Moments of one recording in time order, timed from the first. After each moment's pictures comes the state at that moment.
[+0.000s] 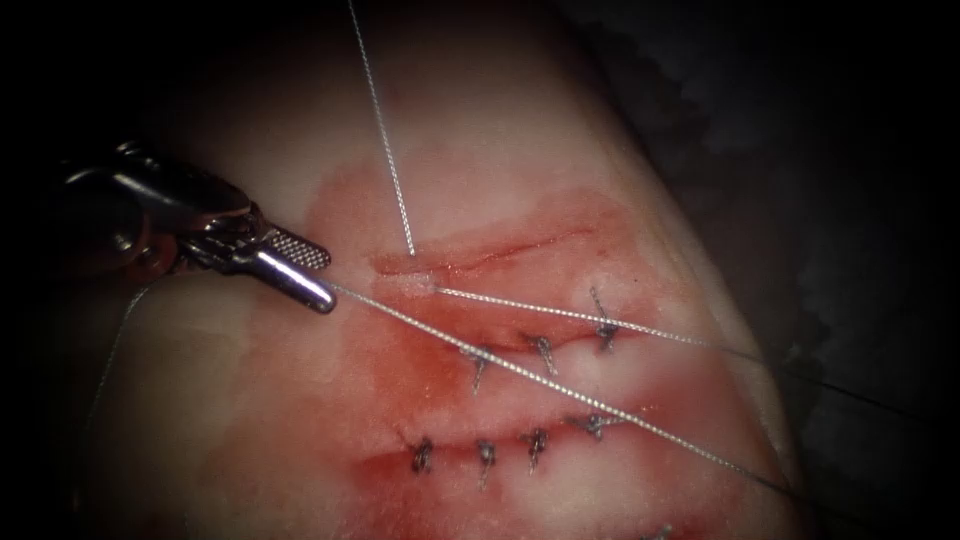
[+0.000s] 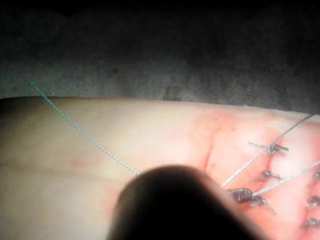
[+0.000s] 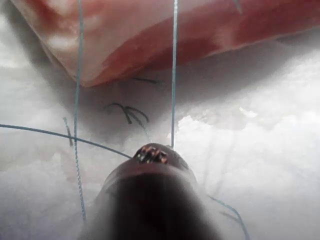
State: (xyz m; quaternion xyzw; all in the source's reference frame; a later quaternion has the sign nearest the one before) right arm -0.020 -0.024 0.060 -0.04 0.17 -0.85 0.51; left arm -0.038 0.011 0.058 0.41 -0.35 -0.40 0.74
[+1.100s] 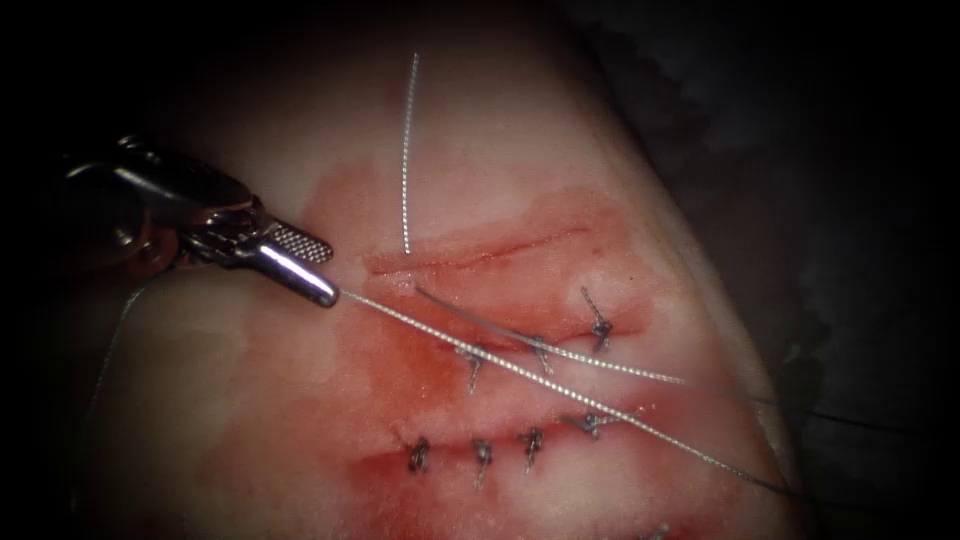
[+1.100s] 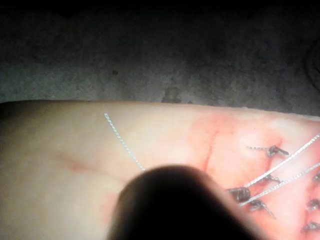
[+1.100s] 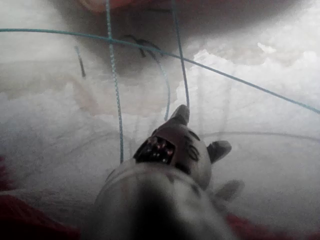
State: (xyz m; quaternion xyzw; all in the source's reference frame) right arm -0.023 -0.023 0.056 -0.15 0.08 -0.86 0.48; left arm -0.038 0.013 0.057 0.39 -0.37 -0.39 0.75
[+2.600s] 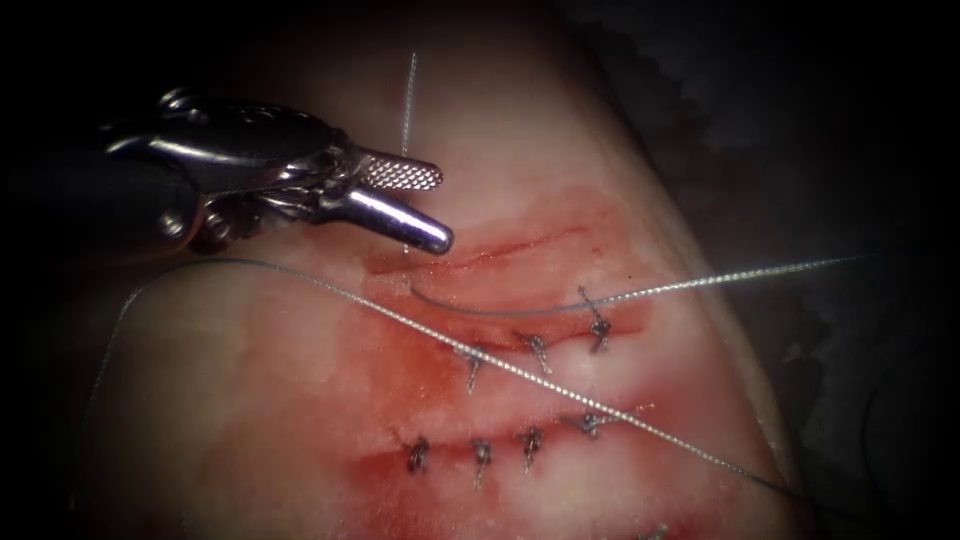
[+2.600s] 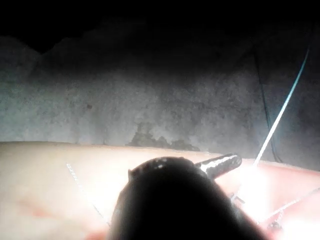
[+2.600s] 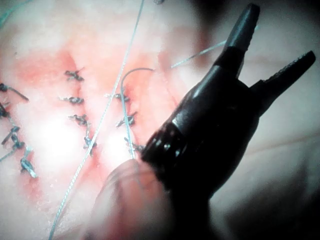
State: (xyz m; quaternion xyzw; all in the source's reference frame) right arm 0.013 0.005 0.042 -0.60 -0.01 -0.62 0.51; left arm -0.044 0.015 0.051 0.32 -0.50 -0.35 0.72
